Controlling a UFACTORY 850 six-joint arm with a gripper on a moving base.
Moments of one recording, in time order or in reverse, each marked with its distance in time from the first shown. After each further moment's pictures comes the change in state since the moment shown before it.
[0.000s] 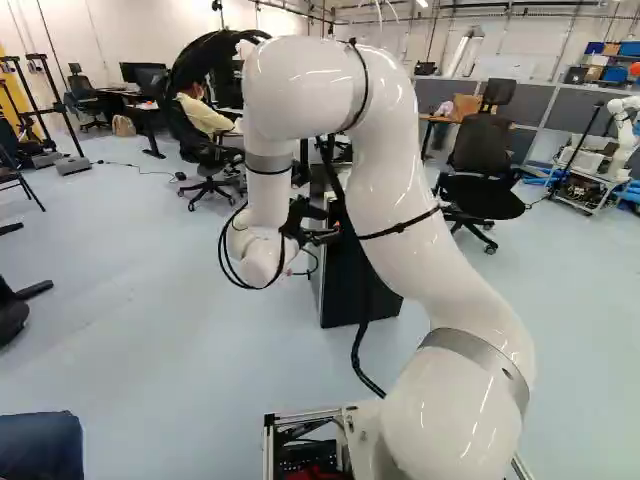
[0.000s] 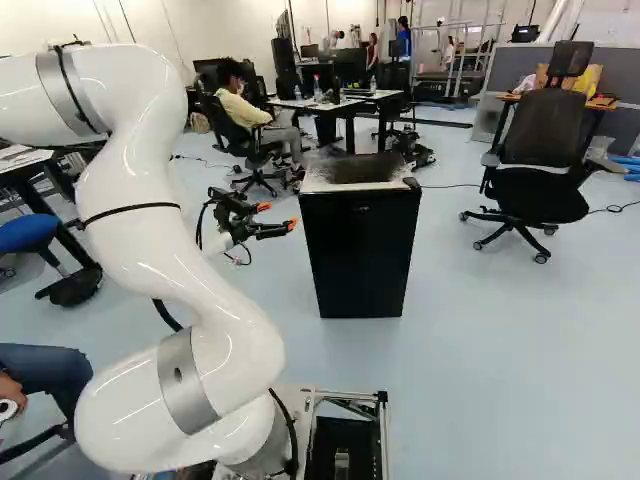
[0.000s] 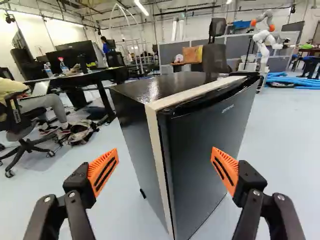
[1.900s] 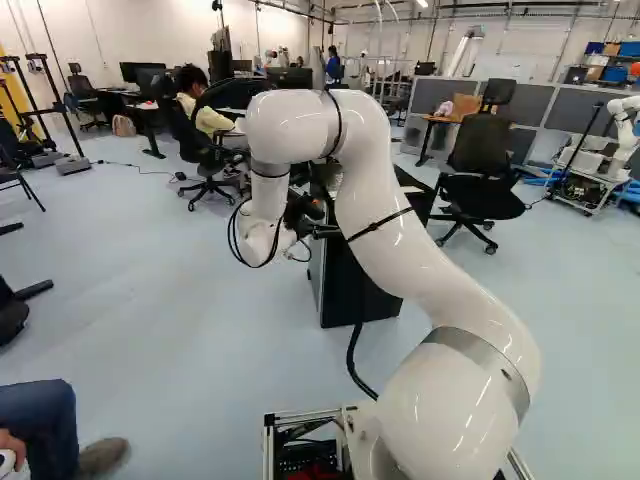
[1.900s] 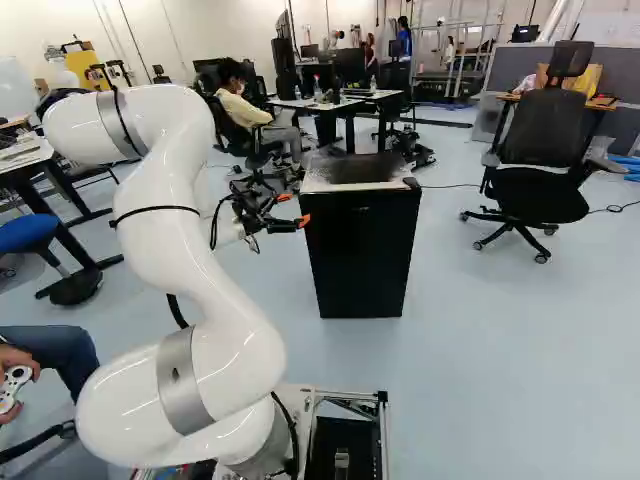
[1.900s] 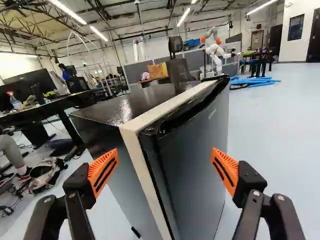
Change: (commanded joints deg) arm -5.9 -9.5 -15.0 7.8 3.9 0.0
